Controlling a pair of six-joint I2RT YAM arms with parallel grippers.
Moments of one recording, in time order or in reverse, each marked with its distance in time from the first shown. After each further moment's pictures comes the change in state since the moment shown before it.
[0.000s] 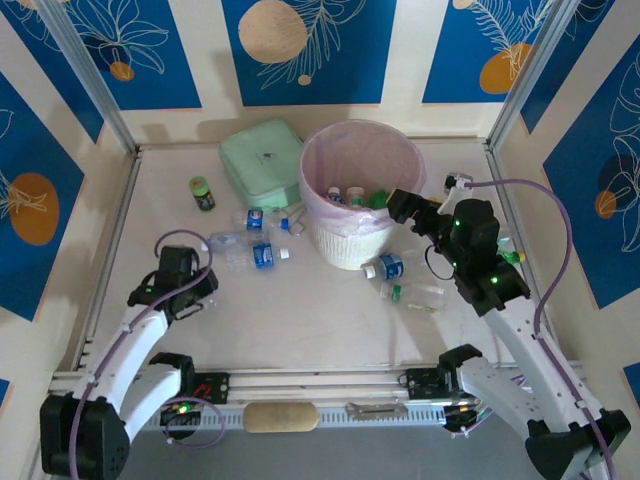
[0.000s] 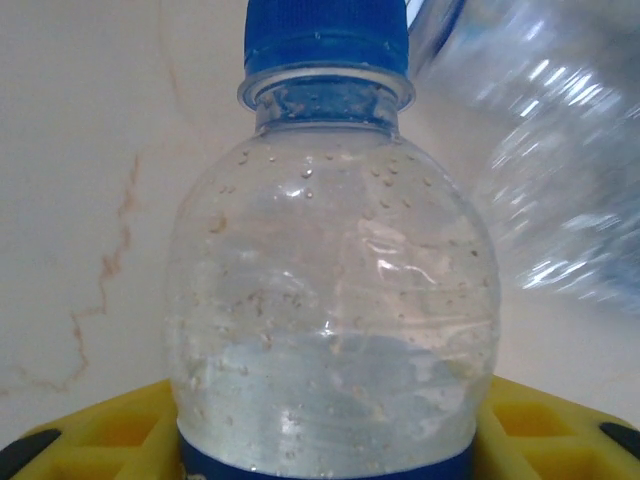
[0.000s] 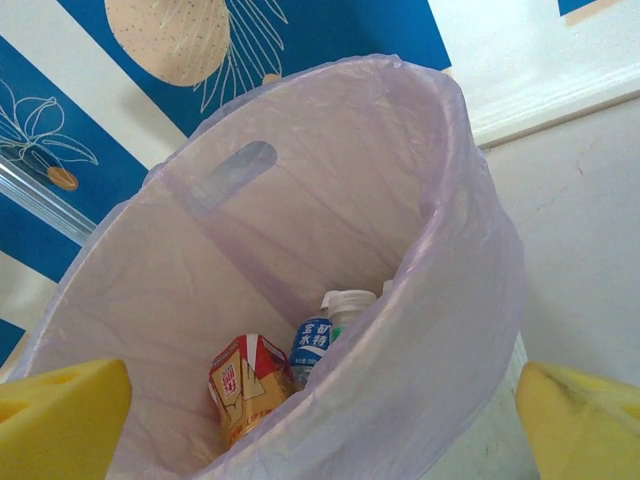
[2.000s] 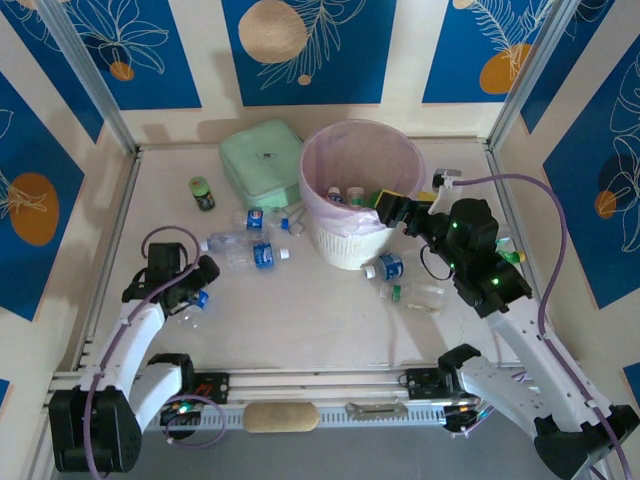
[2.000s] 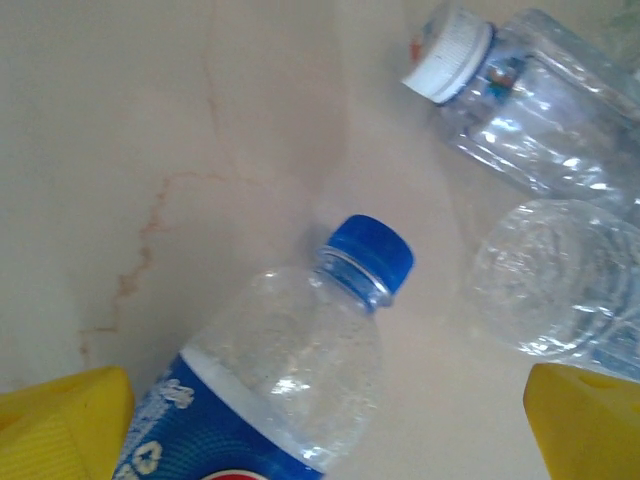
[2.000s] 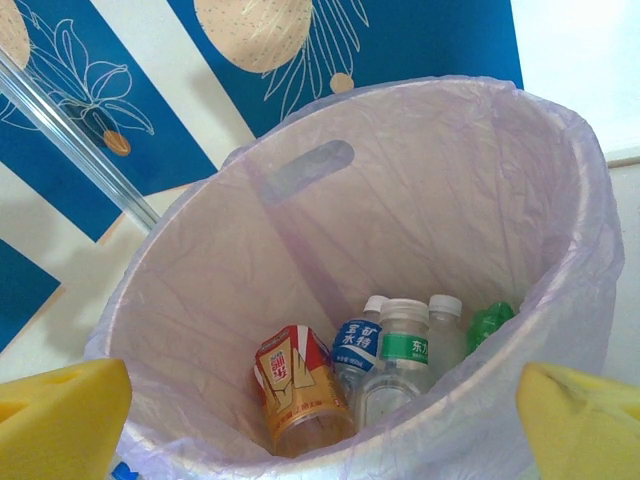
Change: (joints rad) left arm 0.138 0.053 -0.011 0.032 0.073 -0.048; right arm 0.103 0.008 0.052 0.000 0.000 -0.102
